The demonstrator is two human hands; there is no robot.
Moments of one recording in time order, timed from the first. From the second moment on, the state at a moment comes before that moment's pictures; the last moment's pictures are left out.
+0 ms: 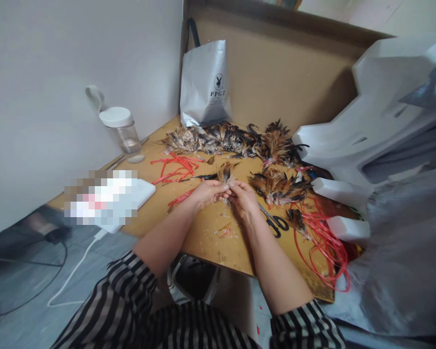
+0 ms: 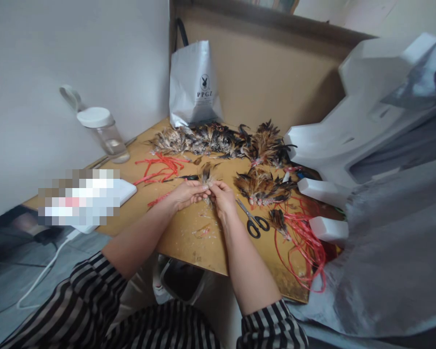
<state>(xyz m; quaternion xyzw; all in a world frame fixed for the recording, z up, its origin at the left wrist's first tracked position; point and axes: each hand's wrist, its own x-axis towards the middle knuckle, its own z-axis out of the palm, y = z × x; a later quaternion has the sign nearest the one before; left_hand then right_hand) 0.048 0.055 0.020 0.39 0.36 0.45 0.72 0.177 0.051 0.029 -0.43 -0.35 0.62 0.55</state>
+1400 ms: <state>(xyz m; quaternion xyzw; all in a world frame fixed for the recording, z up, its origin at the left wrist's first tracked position) 0.033 0.069 0.028 0.31 0.39 0.61 0.62 0.174 0.050 0.013 -0.56 -0.72 0.23 0.34</state>
